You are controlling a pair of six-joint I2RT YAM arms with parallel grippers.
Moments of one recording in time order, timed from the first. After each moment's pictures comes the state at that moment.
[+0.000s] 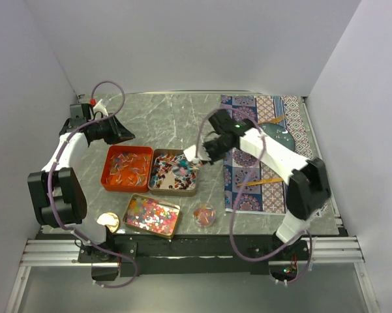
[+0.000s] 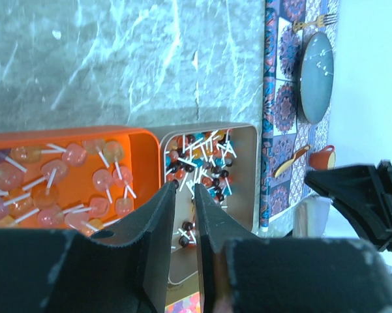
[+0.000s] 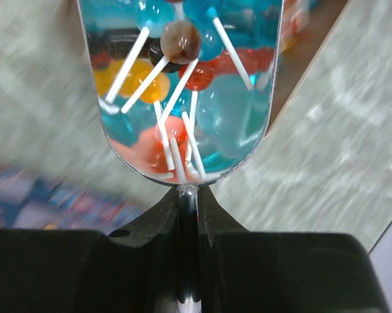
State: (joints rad) left arm 0.16 1.58 1.18 -0.43 0.76 -0.36; right arm 0.60 1.73 1.46 -0.88 -0.46 -1.45
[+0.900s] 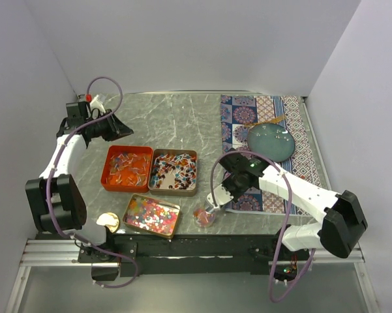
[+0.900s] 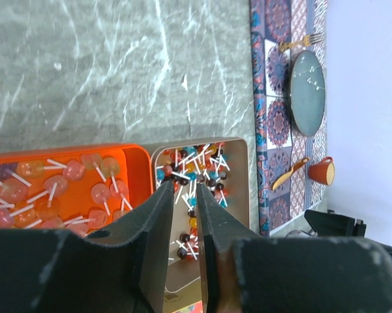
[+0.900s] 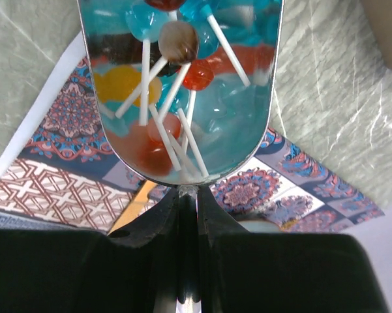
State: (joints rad) left arm 0.16 1.52 1.18 -0.38 0.74 -0.38; right arm 0.75 1.30 0.96 -0.96 -0.03 -1.55
